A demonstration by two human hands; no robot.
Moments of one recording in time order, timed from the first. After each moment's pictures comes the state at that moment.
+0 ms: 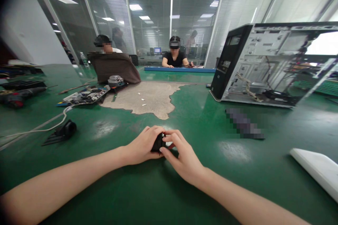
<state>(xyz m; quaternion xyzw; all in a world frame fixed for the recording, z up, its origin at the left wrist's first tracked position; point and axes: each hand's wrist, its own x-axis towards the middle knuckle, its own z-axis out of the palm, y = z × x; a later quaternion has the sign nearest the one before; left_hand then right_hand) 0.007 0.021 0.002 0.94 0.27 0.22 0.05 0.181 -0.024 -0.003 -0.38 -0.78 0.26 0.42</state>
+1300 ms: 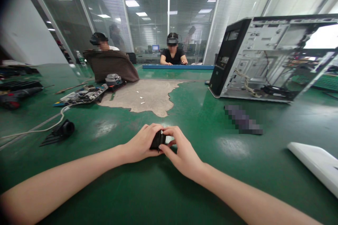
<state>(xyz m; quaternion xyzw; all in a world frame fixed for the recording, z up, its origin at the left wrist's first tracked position) 0.006 0.021 0.002 0.93 0.27 0.22 0.07 0.183 -0.023 -0.006 -0.39 -0.76 0.27 0.44</state>
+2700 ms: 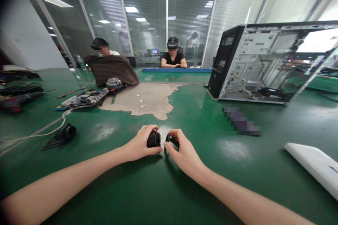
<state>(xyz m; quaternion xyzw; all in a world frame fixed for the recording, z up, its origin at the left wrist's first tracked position) -0.001 0.024 -0.003 0.87 0.38 0.25 0.19 0.182 -0.019 -0.008 -0.51 -0.70 0.28 0.41</state>
